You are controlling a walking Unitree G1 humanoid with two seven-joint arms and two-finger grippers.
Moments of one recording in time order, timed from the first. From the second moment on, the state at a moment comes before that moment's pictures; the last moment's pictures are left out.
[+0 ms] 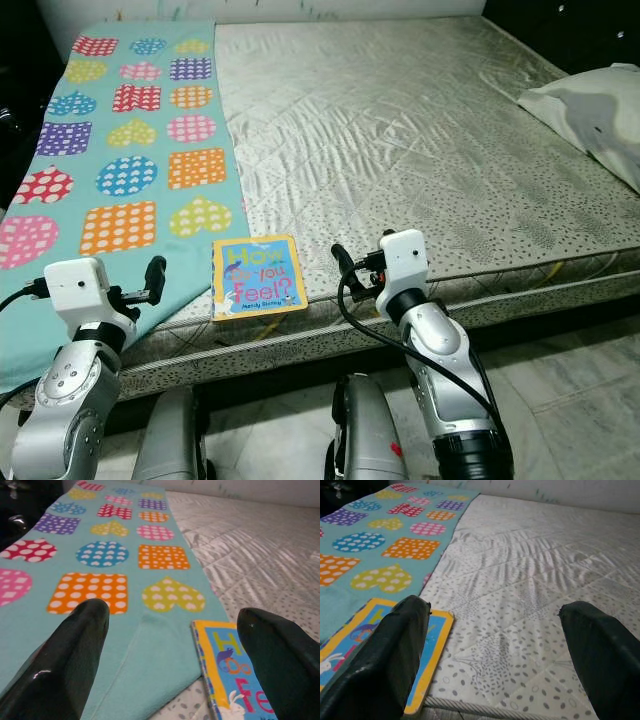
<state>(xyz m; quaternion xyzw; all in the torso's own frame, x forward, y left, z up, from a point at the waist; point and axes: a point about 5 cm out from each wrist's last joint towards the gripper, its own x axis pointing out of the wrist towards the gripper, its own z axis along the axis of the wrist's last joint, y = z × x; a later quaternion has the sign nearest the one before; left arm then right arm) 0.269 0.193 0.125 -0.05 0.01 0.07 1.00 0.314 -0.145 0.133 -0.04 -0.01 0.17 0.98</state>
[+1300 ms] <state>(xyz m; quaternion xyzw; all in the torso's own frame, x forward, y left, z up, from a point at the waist) 0.269 0.184 0.101 -0.10 0.08 0.07 0.99 0.254 -0.179 0.109 -0.06 0.07 0.14 0.99</state>
